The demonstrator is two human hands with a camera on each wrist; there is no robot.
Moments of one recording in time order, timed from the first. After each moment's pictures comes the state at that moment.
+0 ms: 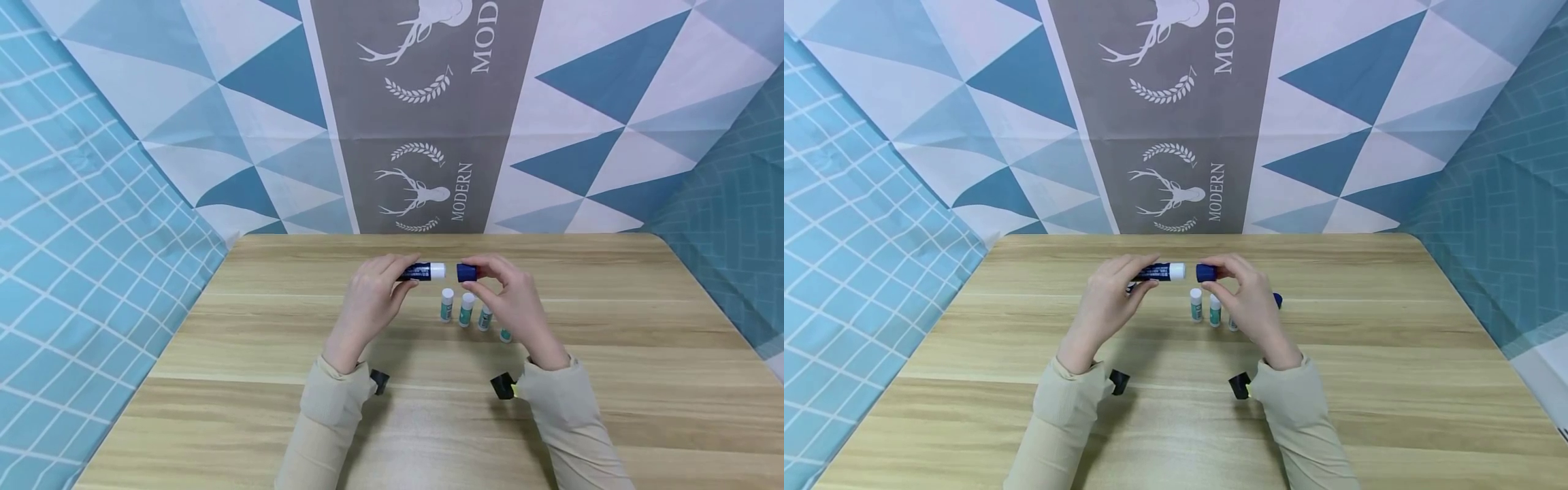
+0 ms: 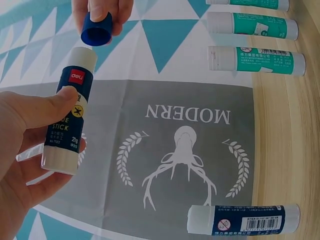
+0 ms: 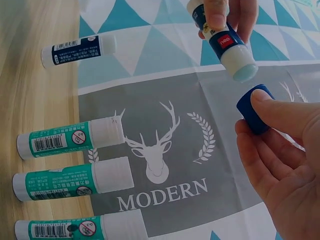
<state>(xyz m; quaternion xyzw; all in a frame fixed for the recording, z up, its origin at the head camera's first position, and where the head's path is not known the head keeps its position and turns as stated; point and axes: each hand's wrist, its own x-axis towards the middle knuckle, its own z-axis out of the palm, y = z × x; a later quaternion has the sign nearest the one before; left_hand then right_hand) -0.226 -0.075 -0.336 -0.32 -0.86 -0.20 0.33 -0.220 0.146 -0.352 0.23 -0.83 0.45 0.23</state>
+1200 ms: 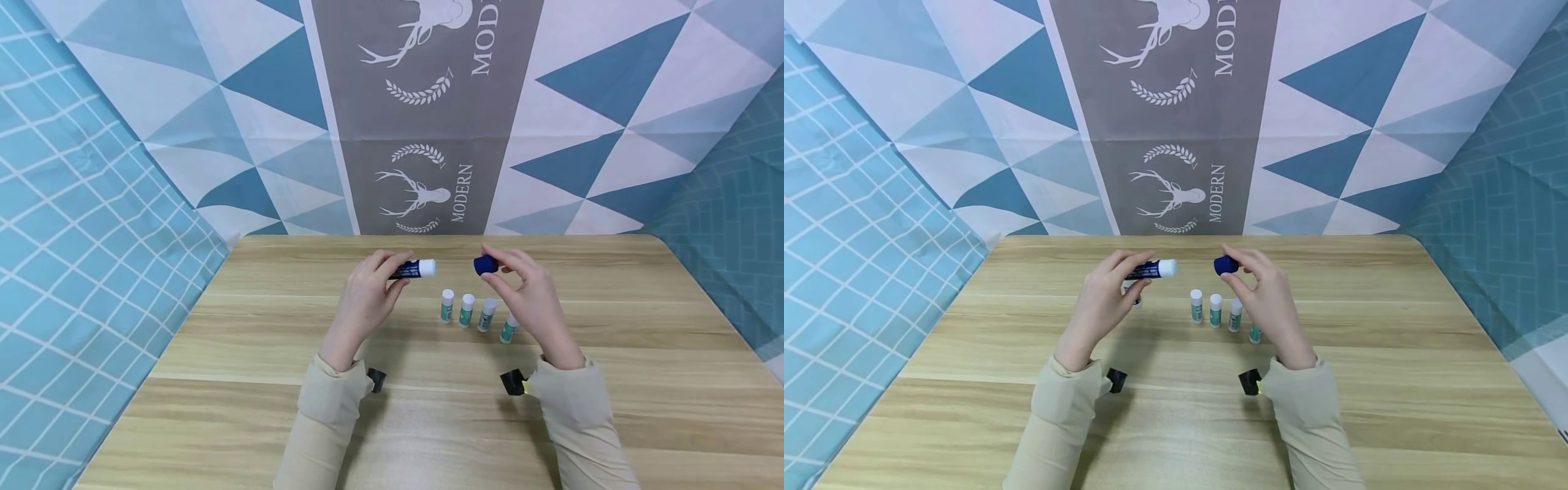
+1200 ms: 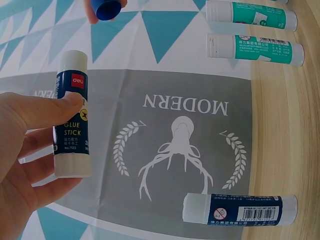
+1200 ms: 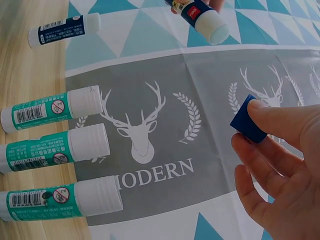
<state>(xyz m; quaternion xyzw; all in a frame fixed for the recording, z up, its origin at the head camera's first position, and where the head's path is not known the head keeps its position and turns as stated) -0.230 -0.082 -0.340 -0.30 -0.87 -0.22 0.33 -0.220 0.166 -0.349 0.18 -0.85 0.43 0.23</state>
